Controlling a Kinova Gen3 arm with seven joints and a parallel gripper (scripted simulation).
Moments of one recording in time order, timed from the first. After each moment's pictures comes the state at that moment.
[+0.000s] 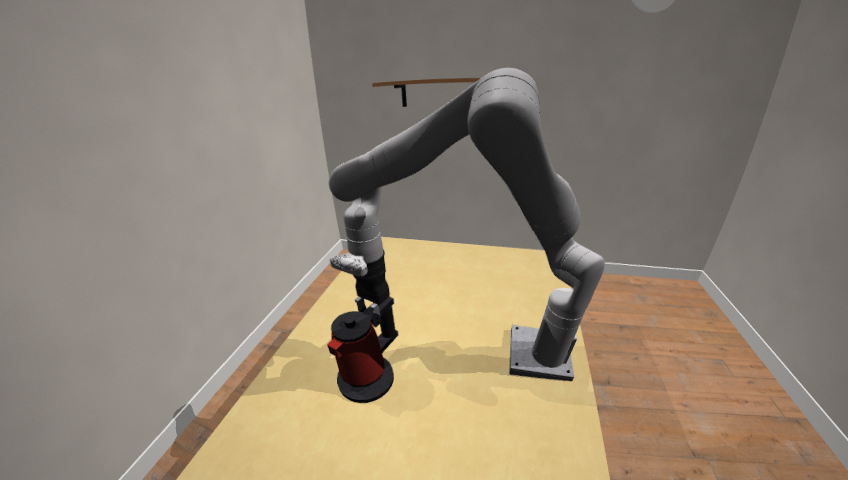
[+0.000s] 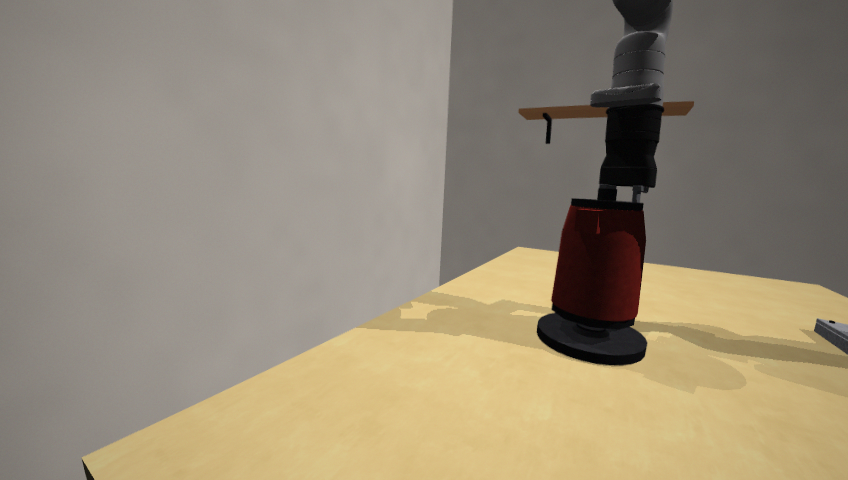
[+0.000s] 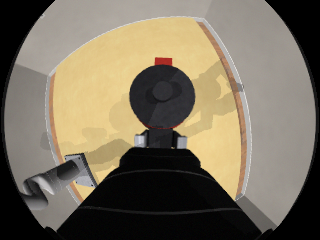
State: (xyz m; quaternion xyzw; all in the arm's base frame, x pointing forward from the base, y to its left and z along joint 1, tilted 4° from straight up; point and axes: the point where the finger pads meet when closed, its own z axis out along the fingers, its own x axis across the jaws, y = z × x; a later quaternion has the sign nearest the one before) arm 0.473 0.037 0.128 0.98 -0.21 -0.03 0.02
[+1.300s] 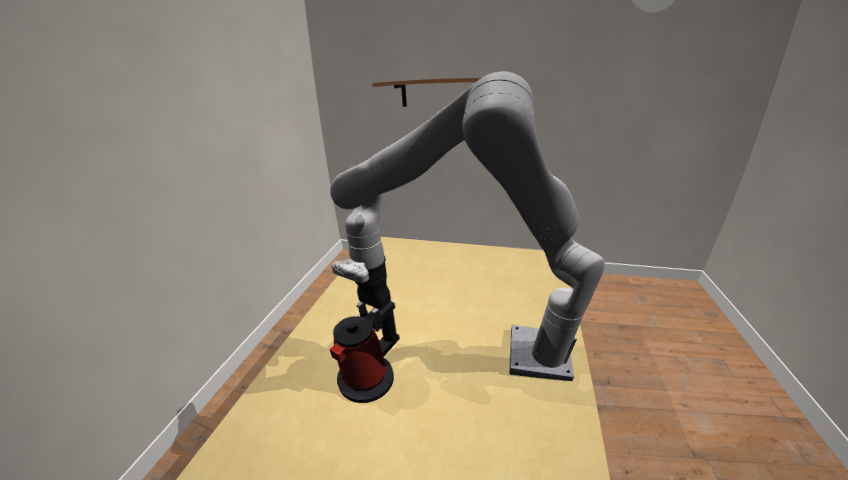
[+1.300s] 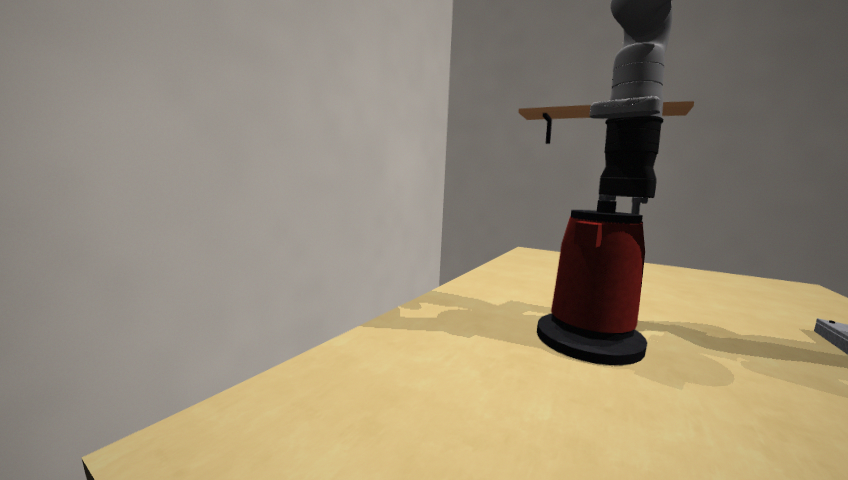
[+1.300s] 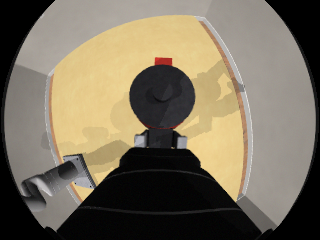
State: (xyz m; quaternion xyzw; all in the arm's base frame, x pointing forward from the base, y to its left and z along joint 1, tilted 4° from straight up) arm 0.470 0.036 0.112 0.98 -0.21 -0.03 0.02
